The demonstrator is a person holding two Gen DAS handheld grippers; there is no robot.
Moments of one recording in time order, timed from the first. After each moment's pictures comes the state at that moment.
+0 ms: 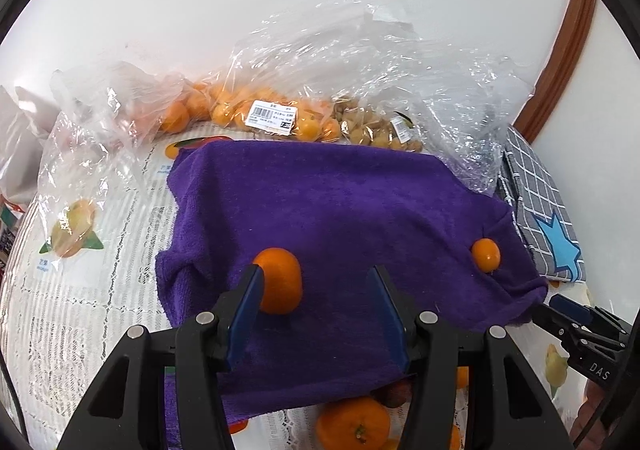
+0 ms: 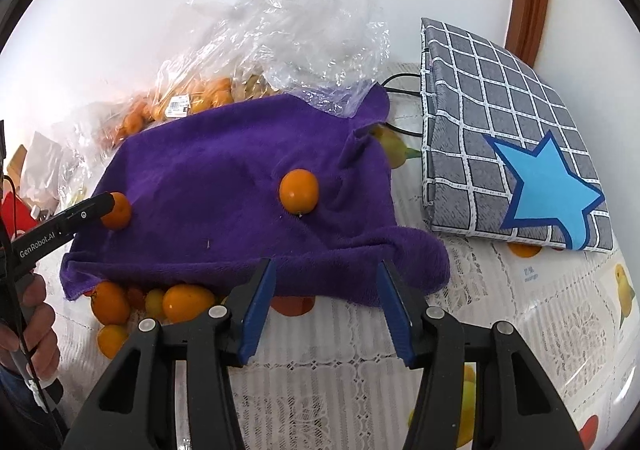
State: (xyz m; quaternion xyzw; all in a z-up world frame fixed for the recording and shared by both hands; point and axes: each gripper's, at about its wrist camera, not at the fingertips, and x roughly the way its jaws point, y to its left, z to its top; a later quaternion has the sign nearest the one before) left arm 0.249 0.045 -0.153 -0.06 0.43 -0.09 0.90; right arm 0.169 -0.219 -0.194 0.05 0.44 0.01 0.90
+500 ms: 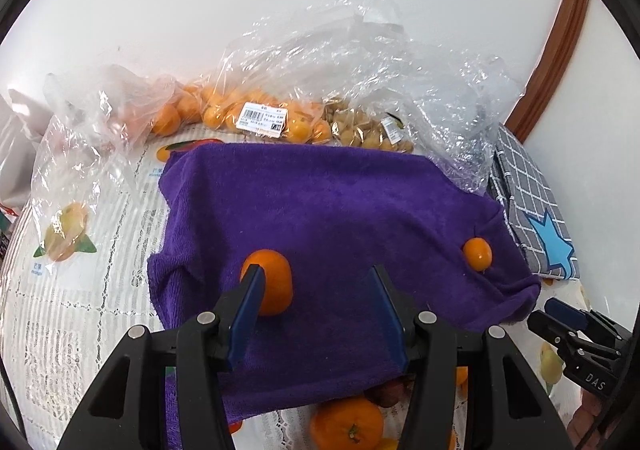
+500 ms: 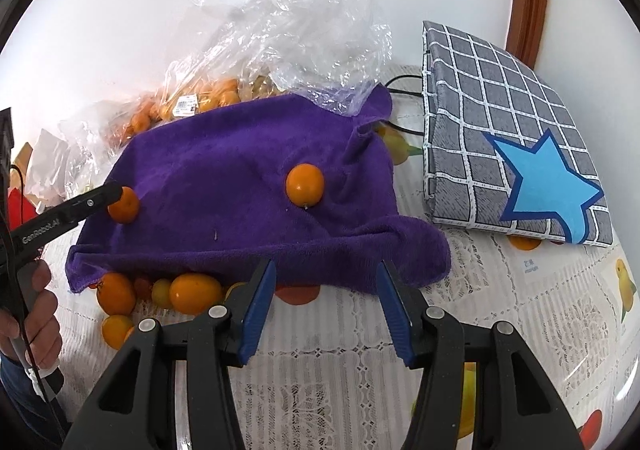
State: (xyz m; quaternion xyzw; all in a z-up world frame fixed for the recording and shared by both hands) left arm 0.249 0.044 -0.154 -0.07 0.43 -0.10 0.89; right arm 0.157 -0.214 -0.192 0.05 0.43 0.02 0.90
